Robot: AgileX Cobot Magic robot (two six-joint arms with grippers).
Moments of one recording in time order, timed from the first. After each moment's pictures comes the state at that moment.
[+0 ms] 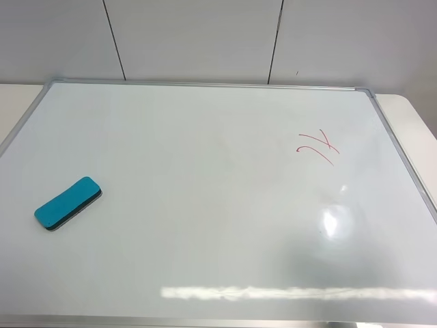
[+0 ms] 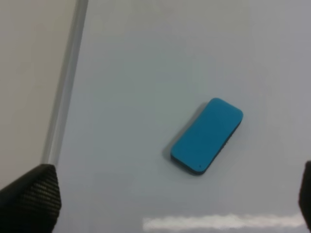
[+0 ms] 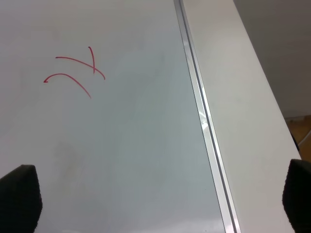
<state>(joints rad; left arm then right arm) -0.09 -0.01 -0.51 0.06 1.06 -0.08 -0.02 0.00 -0.50 -0.05 1.06 0.03</state>
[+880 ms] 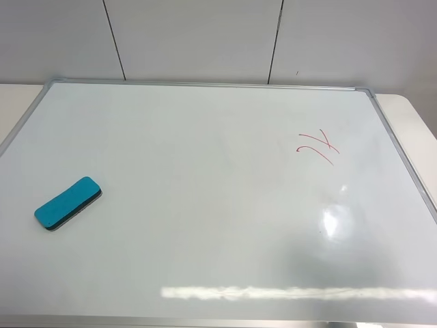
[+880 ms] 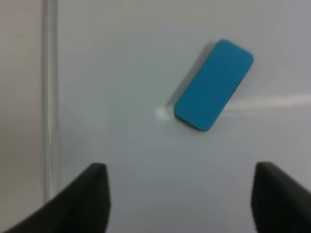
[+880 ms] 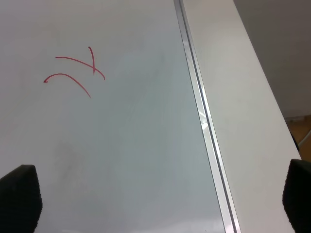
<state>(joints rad) -0.09 0.60 -0.73 0.05 1.10 -0.01 -0.02 0.00 -0.50 -0.05 1.06 0.03</state>
